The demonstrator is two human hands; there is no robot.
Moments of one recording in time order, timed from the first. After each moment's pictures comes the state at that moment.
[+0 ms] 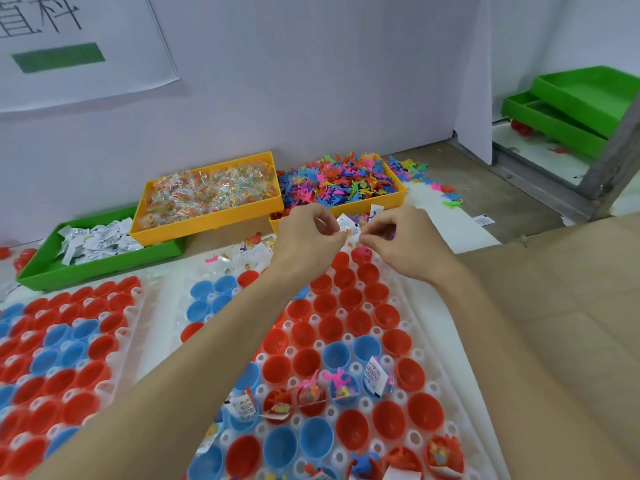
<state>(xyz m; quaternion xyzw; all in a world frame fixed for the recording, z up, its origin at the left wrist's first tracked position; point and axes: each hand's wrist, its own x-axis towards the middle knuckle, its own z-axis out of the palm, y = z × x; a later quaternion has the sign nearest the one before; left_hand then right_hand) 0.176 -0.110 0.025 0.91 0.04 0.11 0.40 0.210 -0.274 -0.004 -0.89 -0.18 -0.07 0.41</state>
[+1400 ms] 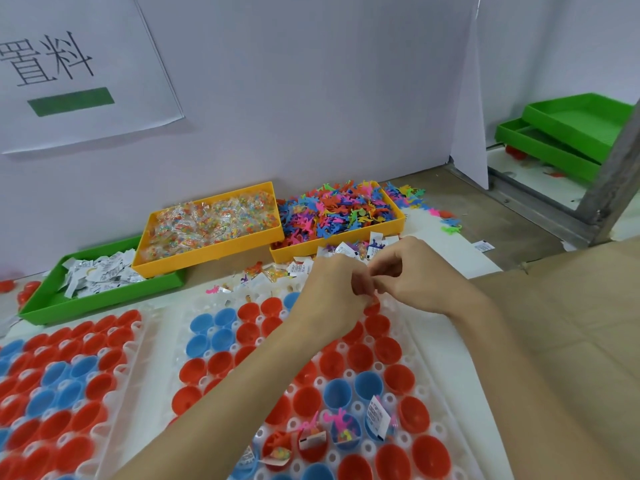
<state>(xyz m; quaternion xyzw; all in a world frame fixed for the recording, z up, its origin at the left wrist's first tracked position) 0.153 -0.133 0.033 0.95 -0.09 0.02 0.31 0.199 -0.288 0.012 -0.86 -0.24 0.02 0.45</state>
